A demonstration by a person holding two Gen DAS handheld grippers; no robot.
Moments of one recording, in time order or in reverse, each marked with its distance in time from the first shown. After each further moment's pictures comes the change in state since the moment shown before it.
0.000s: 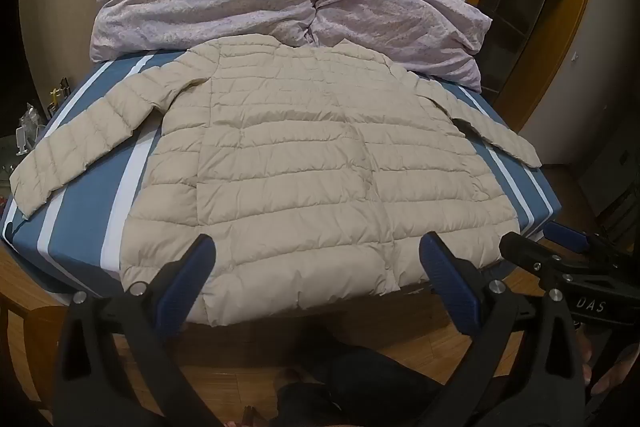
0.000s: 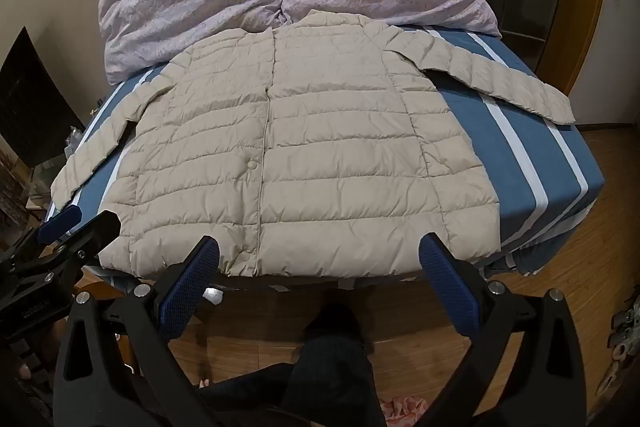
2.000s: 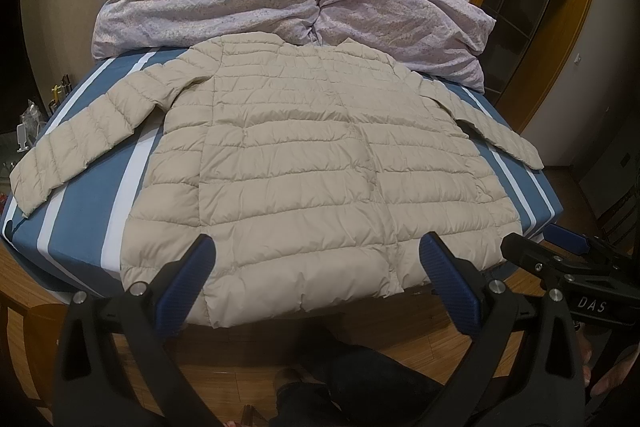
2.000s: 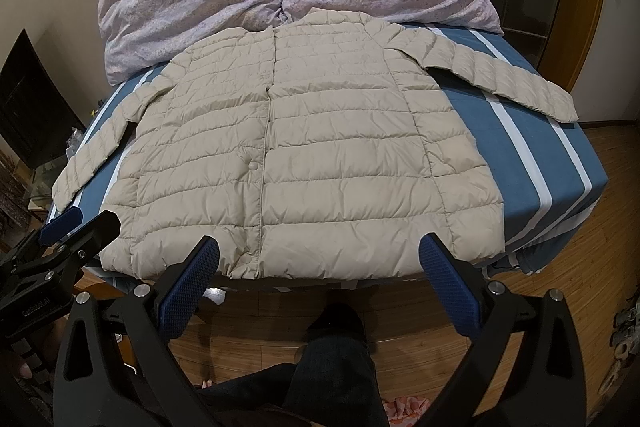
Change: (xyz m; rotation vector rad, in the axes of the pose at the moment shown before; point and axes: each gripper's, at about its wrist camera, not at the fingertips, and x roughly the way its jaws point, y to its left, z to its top) left arm 0.000 0.000 0.000 -0.006 0.006 -0.004; right arm 0.003 0.001 0.002 0.003 0.007 0.003
